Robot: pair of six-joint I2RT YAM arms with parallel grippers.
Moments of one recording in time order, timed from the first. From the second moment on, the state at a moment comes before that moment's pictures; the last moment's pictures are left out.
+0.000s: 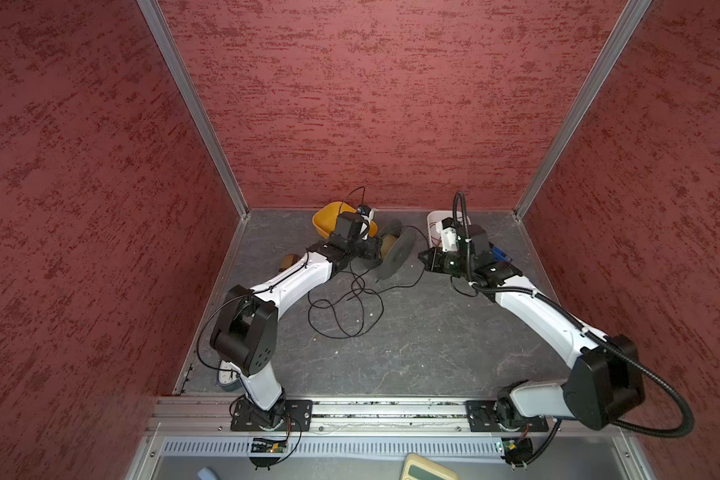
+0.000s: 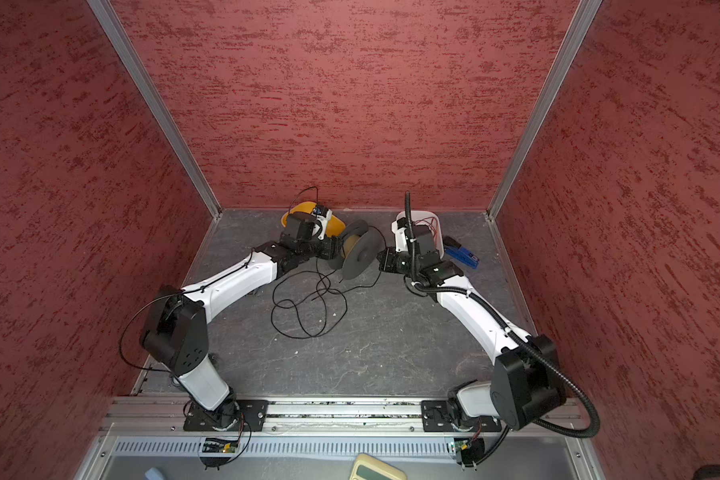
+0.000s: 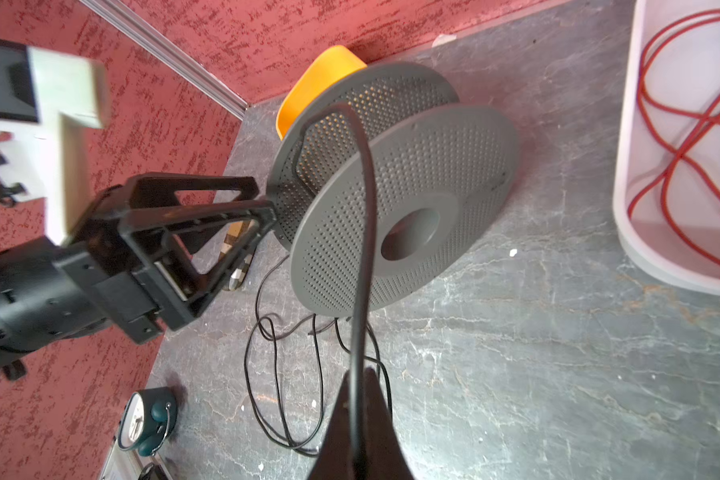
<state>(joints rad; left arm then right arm) -0.51 1.74 1.34 -0.20 0.06 -0.19 0.38 1.39 1.08 -0.27 -0.33 0.52</state>
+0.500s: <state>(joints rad) -0.49 1.99 1.56 -0.14 0.14 -0.14 0.33 1.49 1.11 -0.26 -0.38 0.52</state>
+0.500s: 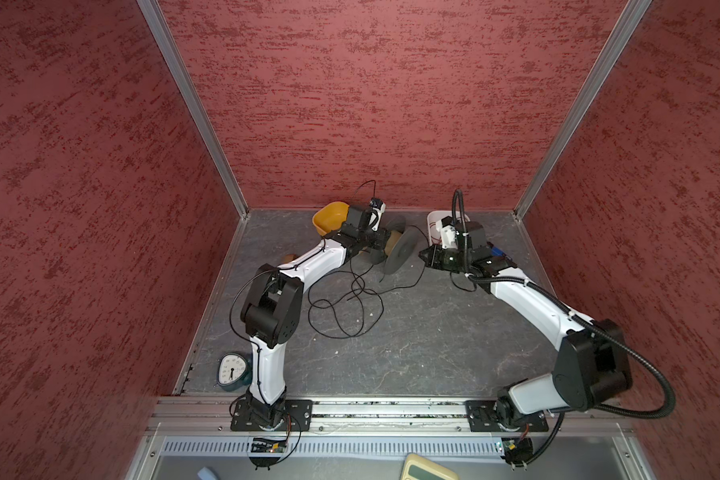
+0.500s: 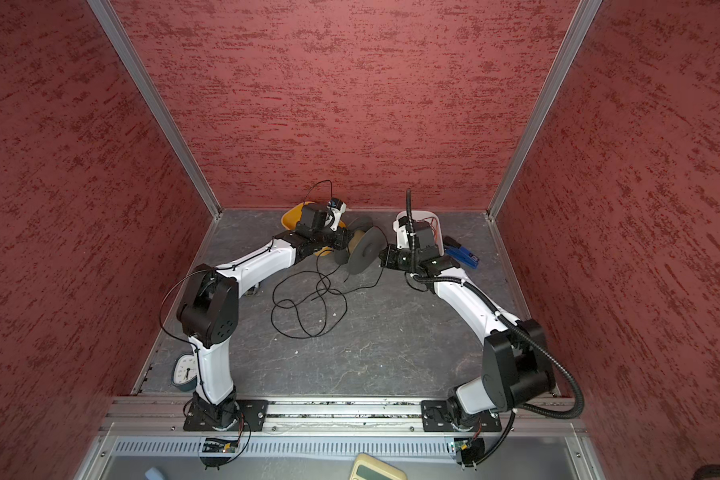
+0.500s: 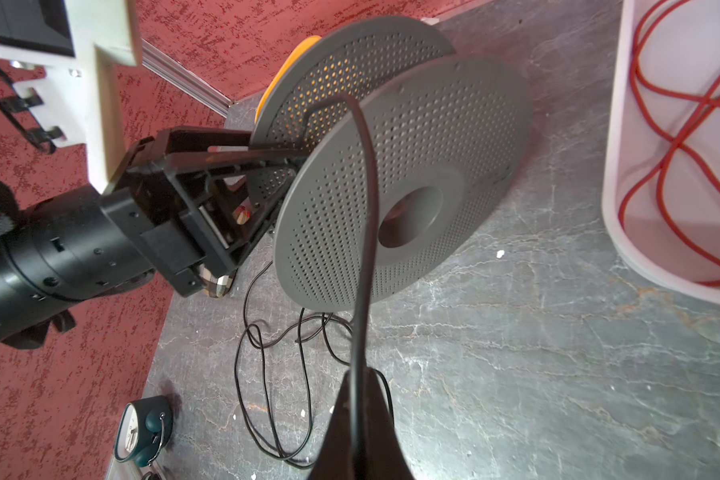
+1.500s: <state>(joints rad) -0.56 1.85 1.45 -0.24 0.04 -0.02 0.30 1.51 1.21 -0.35 -0.45 0.42</state>
